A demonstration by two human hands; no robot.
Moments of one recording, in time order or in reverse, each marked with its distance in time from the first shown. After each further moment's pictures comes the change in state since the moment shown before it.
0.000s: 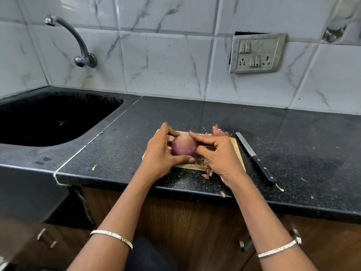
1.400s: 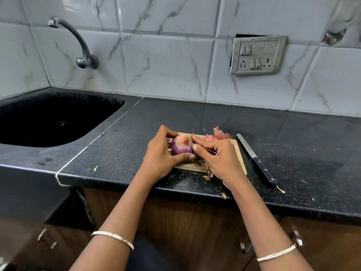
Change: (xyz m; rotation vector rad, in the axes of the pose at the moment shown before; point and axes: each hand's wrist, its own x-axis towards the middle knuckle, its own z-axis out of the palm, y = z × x) left_hand -0.005 0.009 -0.003 -0.018 0.018 -0.030; right_hand -0.001 0.007 -0.002 -0.095 0.013 -0.060
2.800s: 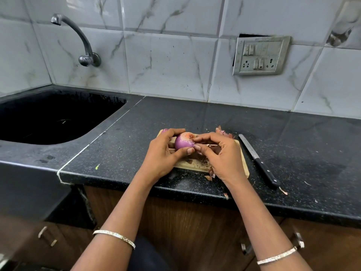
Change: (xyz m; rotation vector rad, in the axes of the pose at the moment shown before) left_hand 0.001 -0.004 -0.001 -0.088 -0.040 0.012; right_hand 0.007 0.013 0.005 -0.109 0.122 -0.181
